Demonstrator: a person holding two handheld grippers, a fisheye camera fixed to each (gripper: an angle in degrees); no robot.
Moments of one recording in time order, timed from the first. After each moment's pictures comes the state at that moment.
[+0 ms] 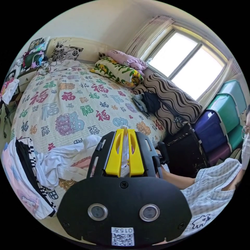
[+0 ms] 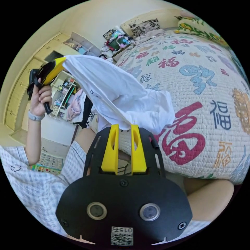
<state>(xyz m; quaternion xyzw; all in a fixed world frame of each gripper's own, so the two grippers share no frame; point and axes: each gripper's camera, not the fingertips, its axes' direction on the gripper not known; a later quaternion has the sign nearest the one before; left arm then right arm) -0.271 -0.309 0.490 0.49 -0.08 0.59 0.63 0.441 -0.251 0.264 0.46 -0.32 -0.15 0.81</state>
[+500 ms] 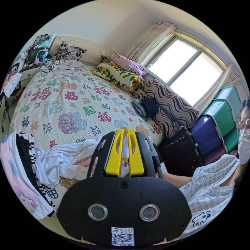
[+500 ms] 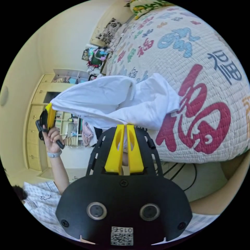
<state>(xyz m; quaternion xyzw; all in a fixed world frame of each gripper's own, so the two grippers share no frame) -0.355 -0.257 0.450 0.50 -0.05 0.59 0.63 0.433 -0.239 0.263 0.40 -0.51 -0.04 0.76</state>
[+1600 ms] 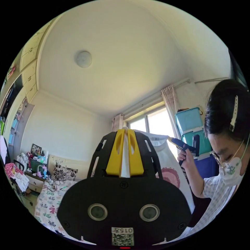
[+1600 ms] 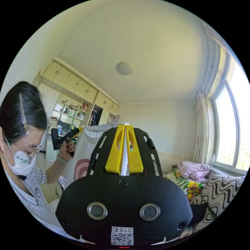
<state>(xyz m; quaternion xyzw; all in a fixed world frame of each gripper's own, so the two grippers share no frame) -0.524 0.216 0.485 0.73 0.14 0.67 0.08 0.321 0.383 -0.046 0.91 -0.02 -0.22 0.34</state>
